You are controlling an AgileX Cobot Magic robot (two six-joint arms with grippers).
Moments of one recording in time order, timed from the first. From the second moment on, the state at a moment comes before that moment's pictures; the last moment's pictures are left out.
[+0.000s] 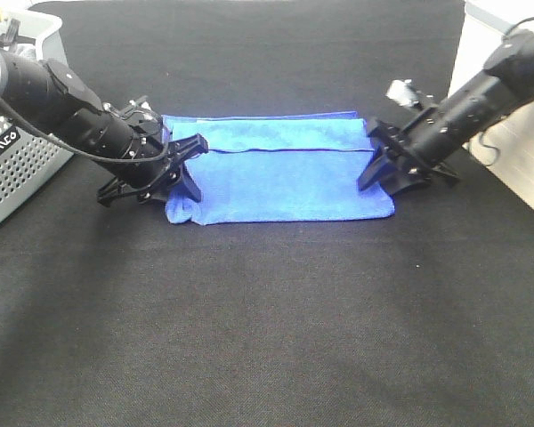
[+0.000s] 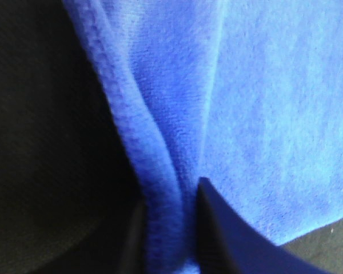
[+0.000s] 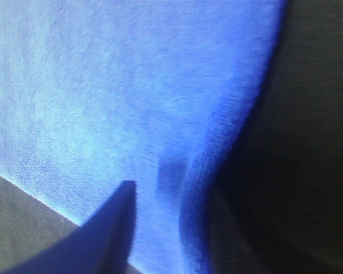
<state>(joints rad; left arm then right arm) -0.24 2.32 -1.51 -0.82 0.58 0.27 0.04 2.38 -1.71 0.69 0.96 -0.43</state>
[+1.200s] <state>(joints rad) -0.24 2.03 -1.17 -0.69 0.70 0.22 0.05 2.07 -1.26 0.67 0.93 -0.40</state>
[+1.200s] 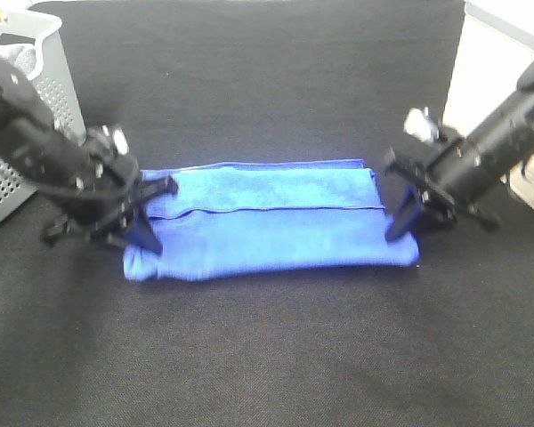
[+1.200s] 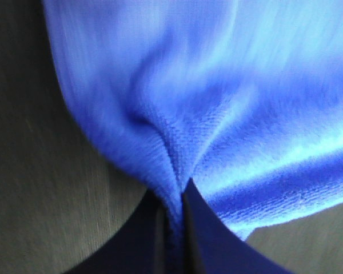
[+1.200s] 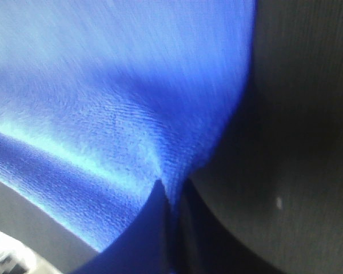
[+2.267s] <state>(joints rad) -0.16 2.34 -1.68 -0.68 0.71 0.22 0.05 2.35 -1.77 0.59 0.95 -0.28</state>
